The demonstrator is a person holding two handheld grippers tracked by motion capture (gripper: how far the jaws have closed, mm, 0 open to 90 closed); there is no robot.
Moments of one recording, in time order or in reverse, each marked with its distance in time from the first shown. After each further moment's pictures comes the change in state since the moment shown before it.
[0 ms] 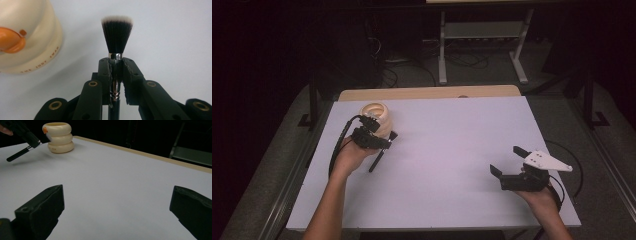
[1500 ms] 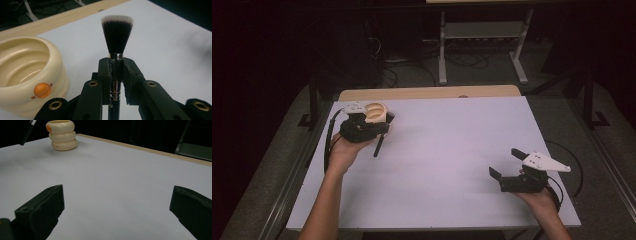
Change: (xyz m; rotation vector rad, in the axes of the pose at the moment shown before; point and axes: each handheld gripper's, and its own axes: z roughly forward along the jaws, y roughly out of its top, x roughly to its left) left arm 0.003 -0.003 -0.043 -0.404 -0.055 0.061; right arm 0.000 -0.007 0.002 0.015 0.031 0.022
